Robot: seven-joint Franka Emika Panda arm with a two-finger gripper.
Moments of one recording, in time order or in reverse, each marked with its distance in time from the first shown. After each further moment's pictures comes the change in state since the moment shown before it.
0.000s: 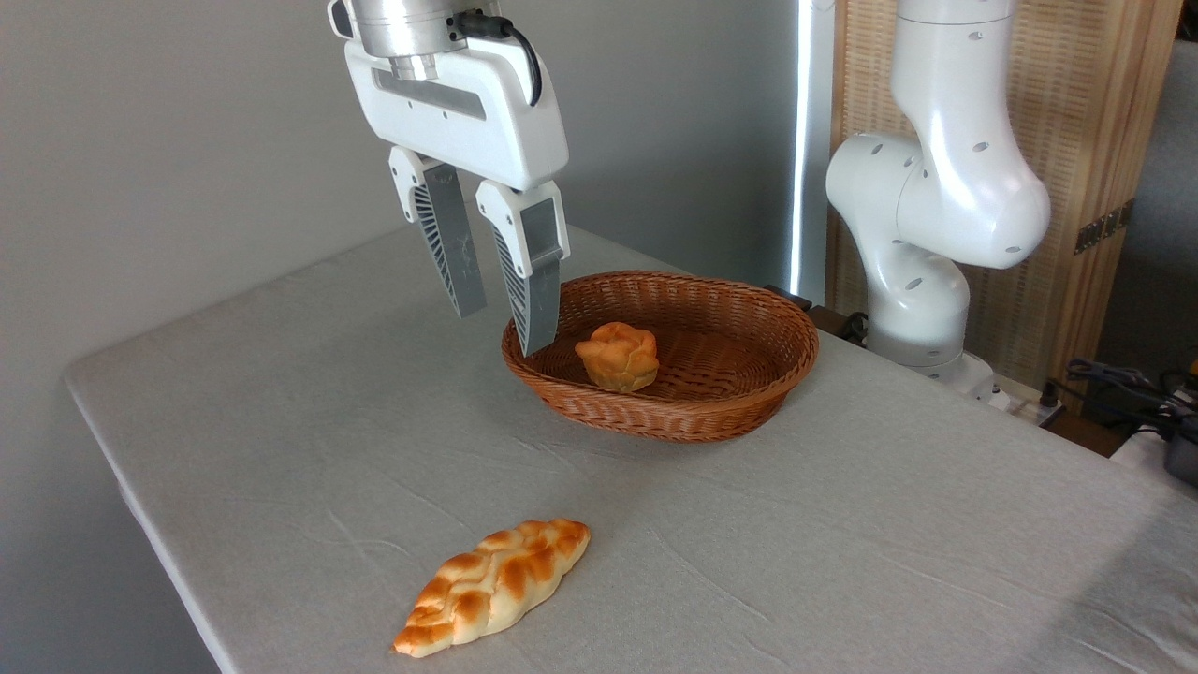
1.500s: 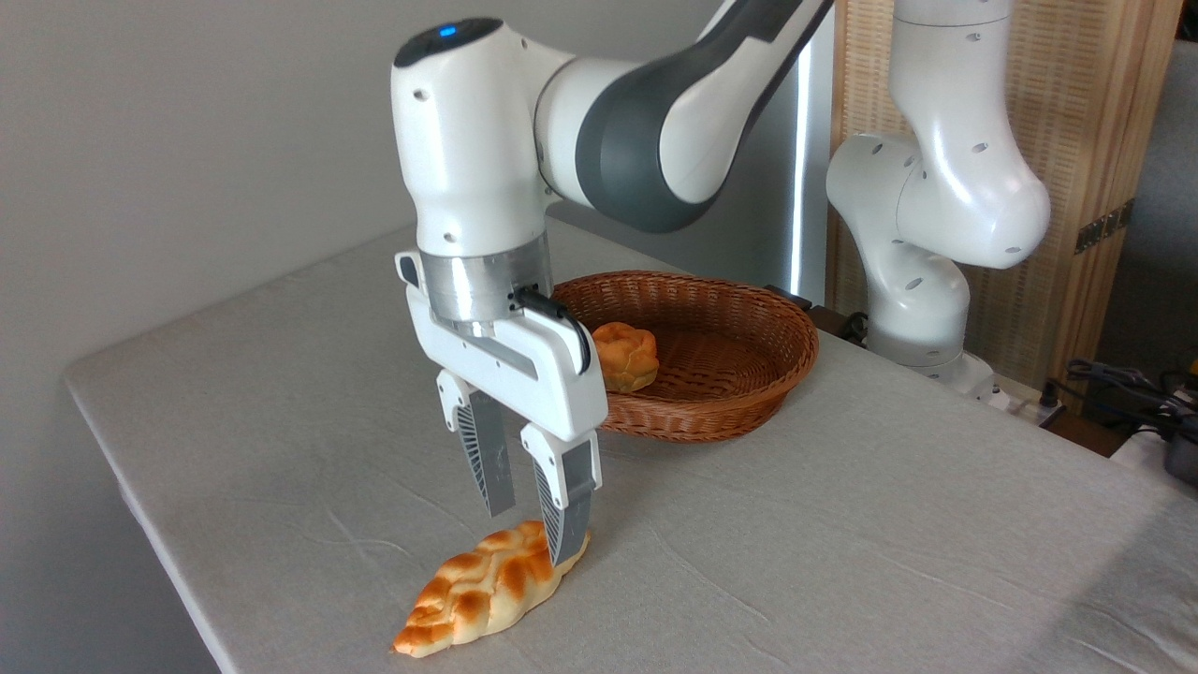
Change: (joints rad) arm -0.001 0.023 0.050 -0.442 0.058 0.557 -0.009
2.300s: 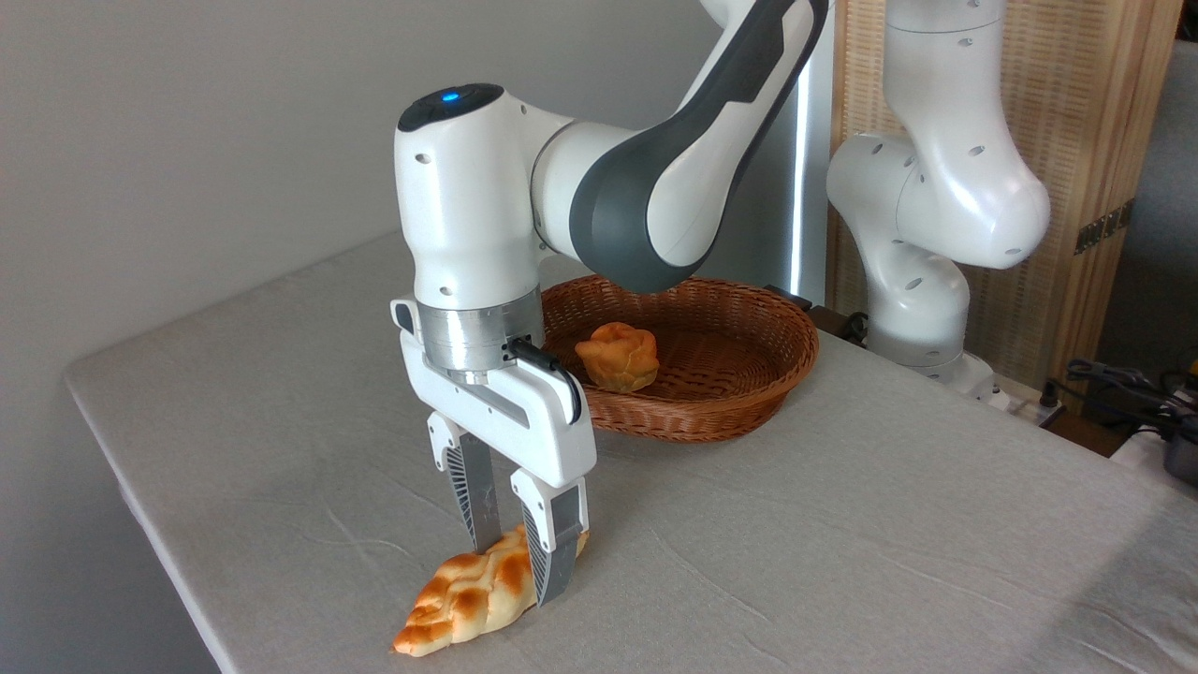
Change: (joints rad) arm -0.004 0.060 0.000 -0.026 0.000 0.117 -0.029
